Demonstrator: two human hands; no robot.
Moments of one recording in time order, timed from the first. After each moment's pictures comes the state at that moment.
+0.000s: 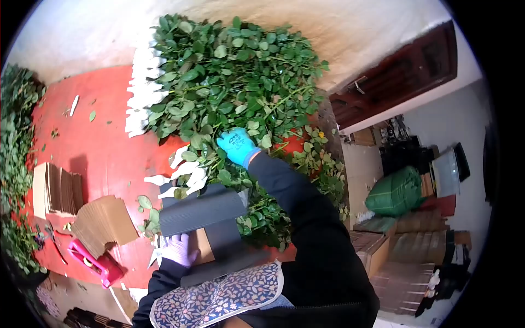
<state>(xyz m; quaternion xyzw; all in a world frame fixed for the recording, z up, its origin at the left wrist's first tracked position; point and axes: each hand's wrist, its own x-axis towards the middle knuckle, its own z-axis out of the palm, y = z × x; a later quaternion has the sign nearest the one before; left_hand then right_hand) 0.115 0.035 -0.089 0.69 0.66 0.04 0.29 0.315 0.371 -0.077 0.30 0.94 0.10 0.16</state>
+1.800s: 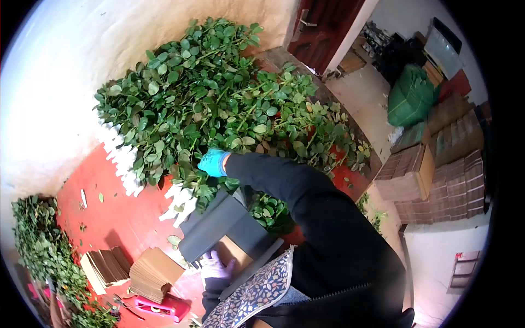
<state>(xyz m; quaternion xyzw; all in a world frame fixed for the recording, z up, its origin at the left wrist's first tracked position) 0.117 0.033 -0.091 0.70 0.64 0.09 0.30 0.311 0.365 -0.127 0.32 0.94 -0.07 0.05</state>
